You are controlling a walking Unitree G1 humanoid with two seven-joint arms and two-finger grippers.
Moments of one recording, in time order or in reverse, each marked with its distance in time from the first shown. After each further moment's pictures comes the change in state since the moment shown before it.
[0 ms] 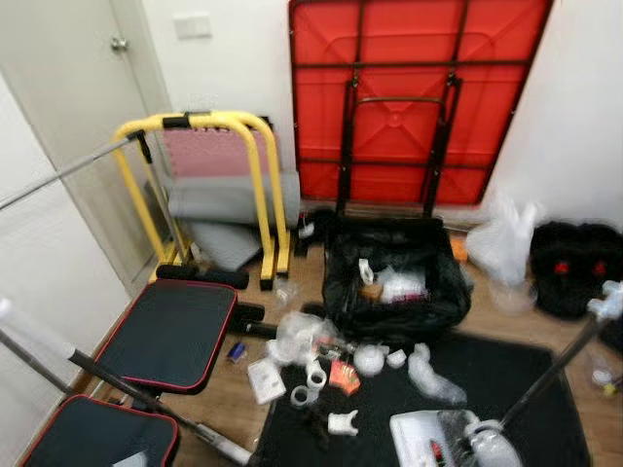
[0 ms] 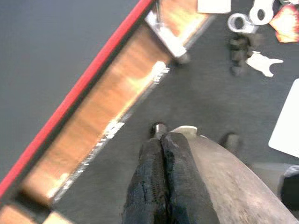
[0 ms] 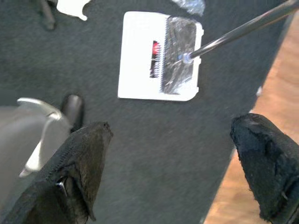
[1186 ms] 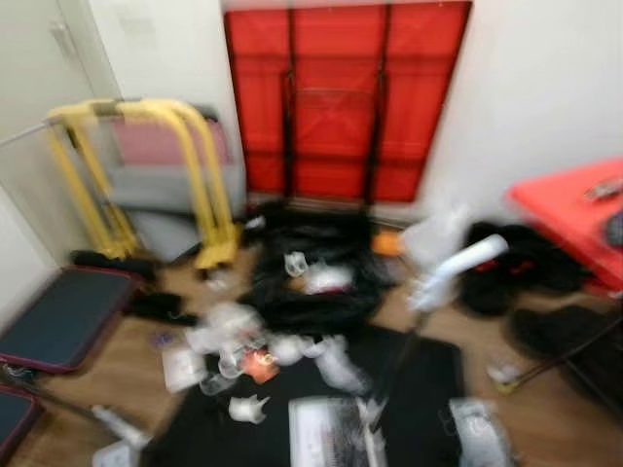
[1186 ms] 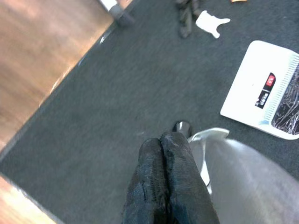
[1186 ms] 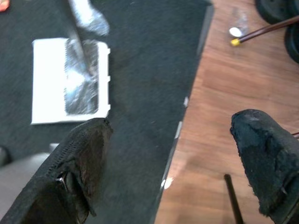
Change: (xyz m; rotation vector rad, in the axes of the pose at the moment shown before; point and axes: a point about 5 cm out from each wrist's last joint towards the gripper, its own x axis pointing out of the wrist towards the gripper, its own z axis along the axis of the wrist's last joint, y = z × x) left arm -0.001 0.013 0.007 -0.008 -0.023 0.028; right arm 0.000 0.010 0.019 0.109 -0.166 -0.024
